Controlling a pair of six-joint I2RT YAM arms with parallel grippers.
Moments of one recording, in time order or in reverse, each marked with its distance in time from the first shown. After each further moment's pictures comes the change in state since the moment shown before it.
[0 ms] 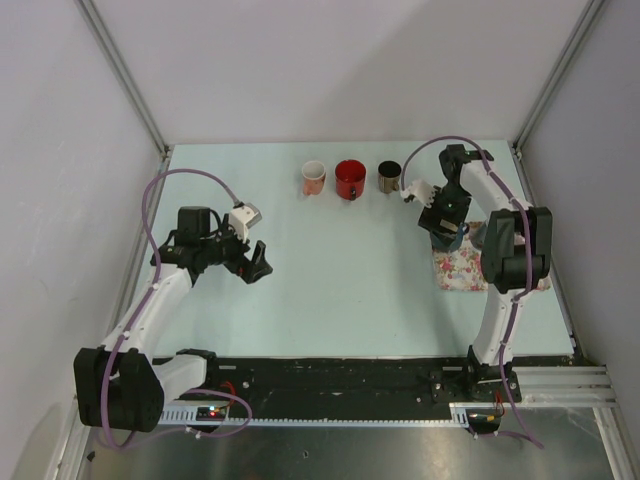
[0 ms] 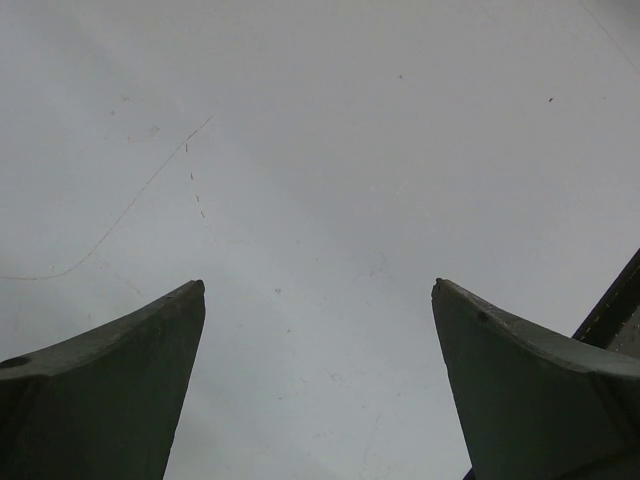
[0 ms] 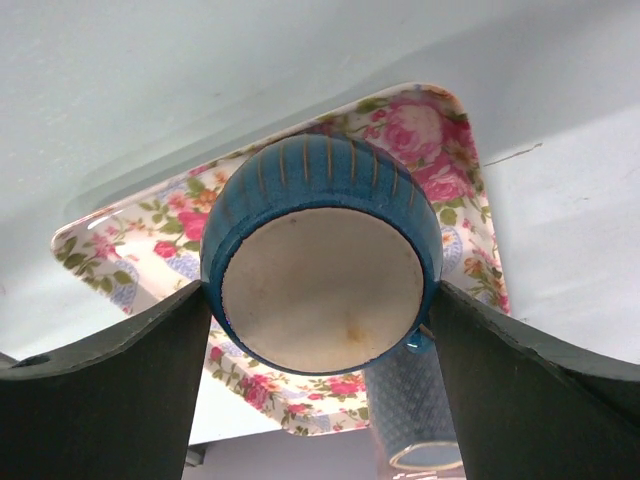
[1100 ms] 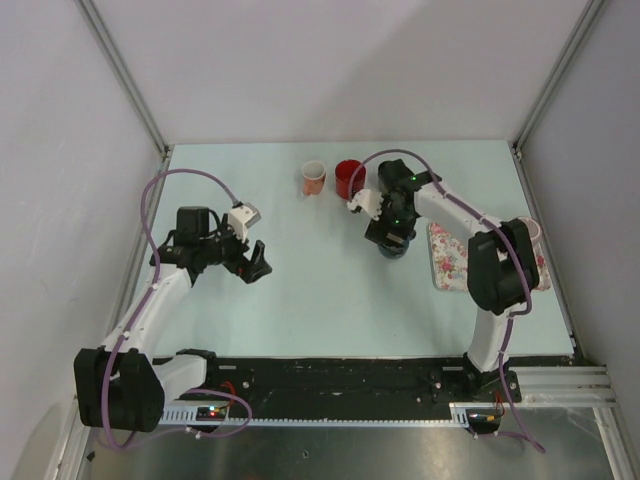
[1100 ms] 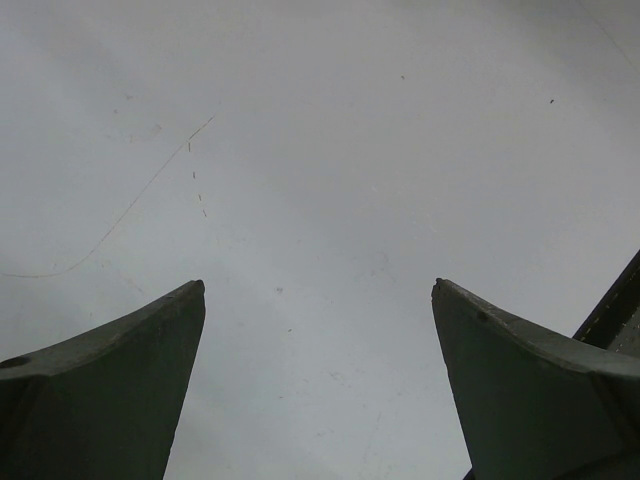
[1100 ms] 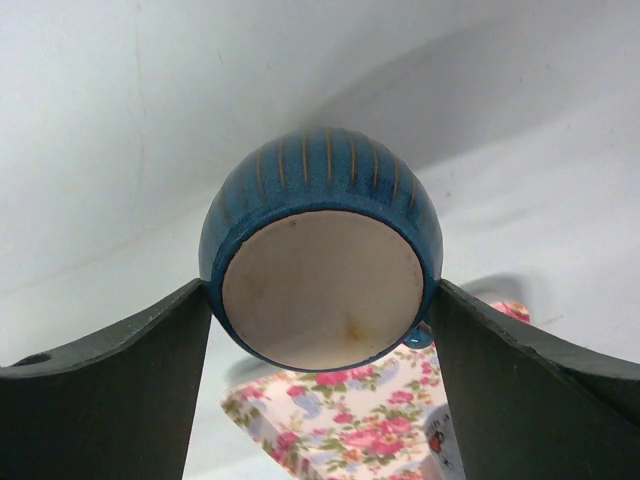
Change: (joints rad) left arm 0.007 -0.001 0.000 0.000 0.004 0.000; right arm 0.327 -0.150 -0.181 0.234 -0.024 0.262
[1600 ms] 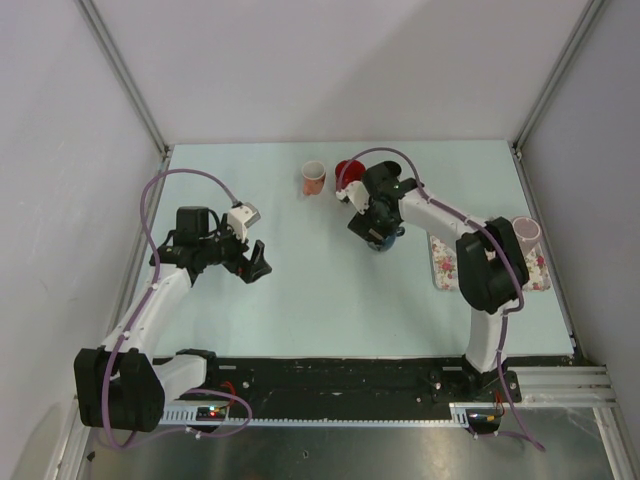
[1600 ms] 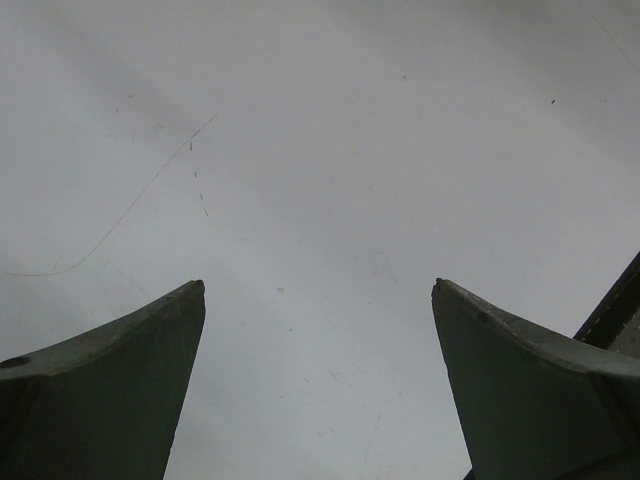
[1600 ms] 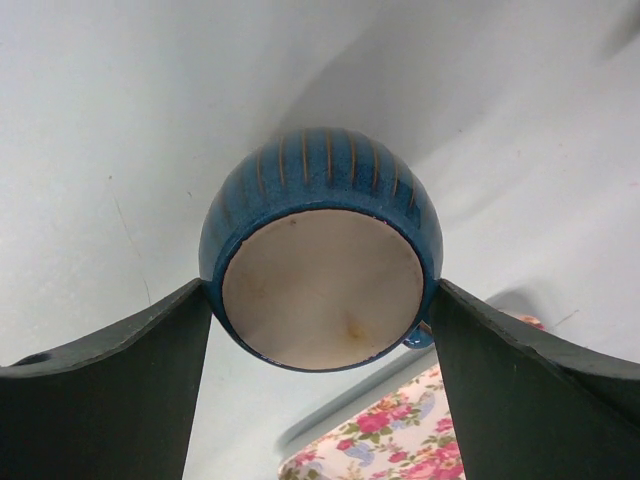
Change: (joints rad) left arm 0.004 0.001 0.000 0.000 0.000 0.000; right arm 0.110 0.027 -0.018 0.199 0.150 0.316
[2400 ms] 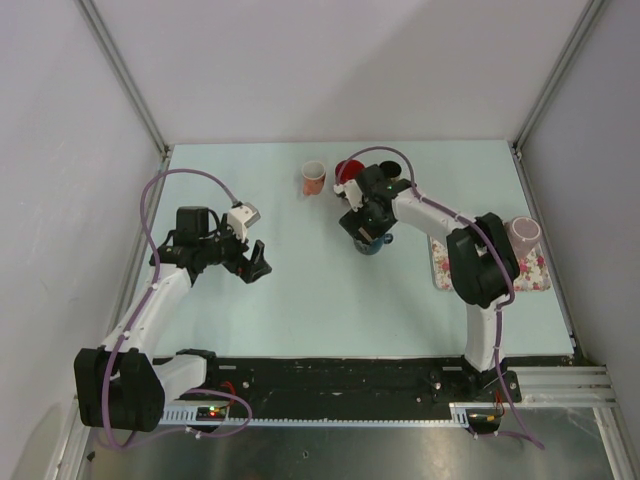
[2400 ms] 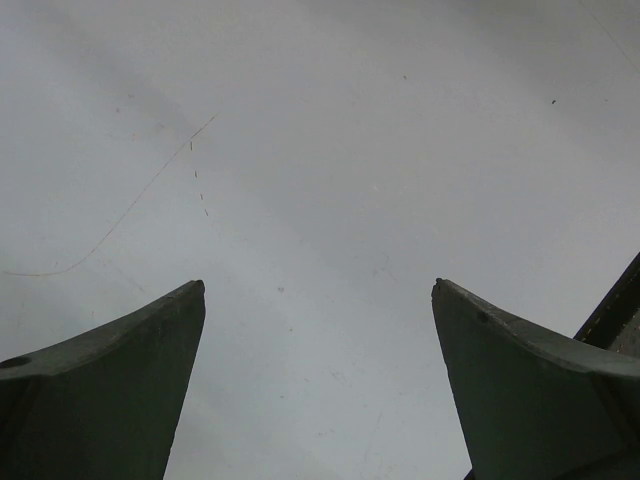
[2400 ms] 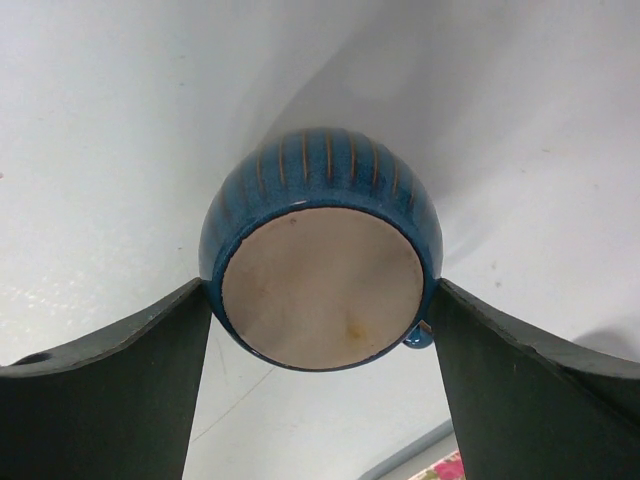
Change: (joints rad) left arm 0.001 0.000 0.000 0.000 0.000 0.000; right arm 0.013 0.076 0.034 0.048 -0.046 0.203
